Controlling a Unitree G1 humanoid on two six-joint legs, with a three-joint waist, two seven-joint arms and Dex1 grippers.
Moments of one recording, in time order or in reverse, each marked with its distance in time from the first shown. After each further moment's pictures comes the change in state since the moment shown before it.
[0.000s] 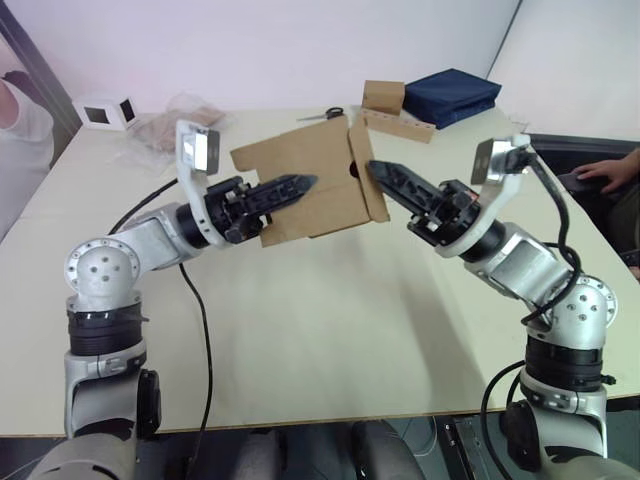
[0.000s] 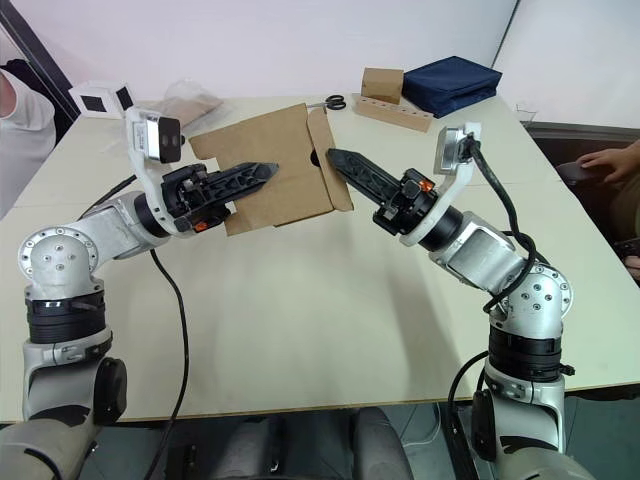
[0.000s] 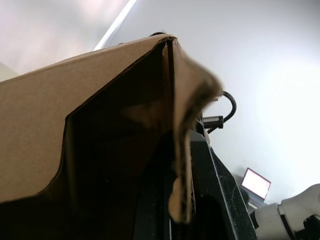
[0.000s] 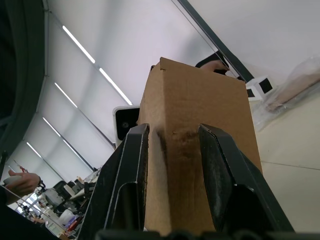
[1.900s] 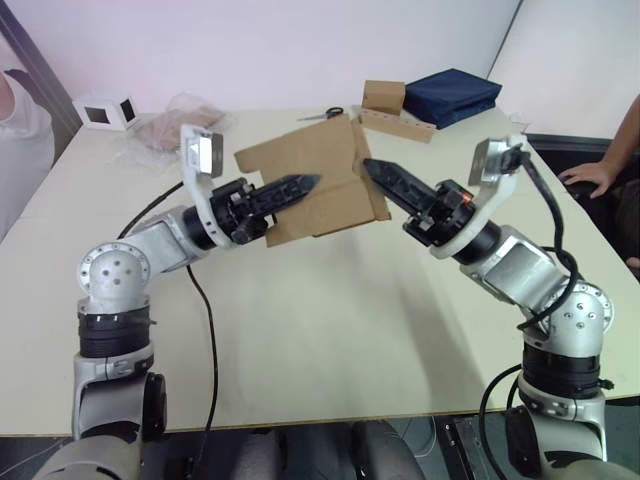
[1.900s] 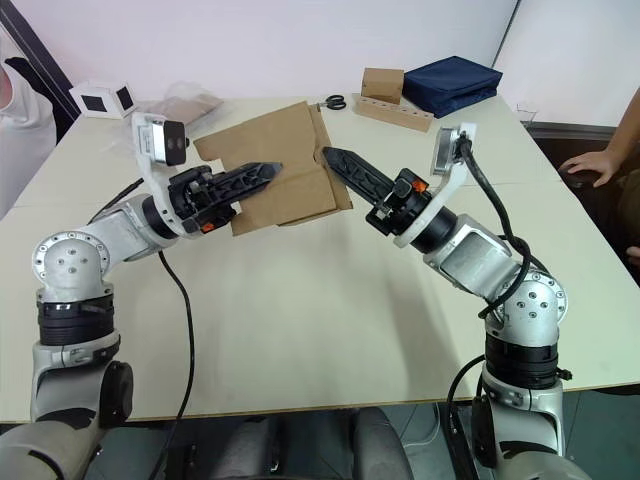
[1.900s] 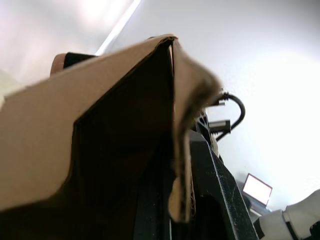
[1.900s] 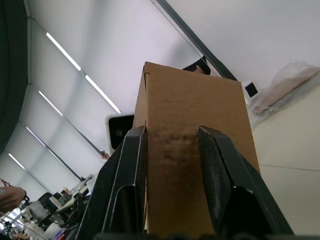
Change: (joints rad) left arm 0.009 -0.032 -0.009 0.006 0.031 -0.050 -0.015; right arm 0.026 0.007 0.059 -0.081 0.040 -0.071 -0.129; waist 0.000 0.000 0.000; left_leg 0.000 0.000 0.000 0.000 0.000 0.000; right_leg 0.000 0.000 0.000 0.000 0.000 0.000
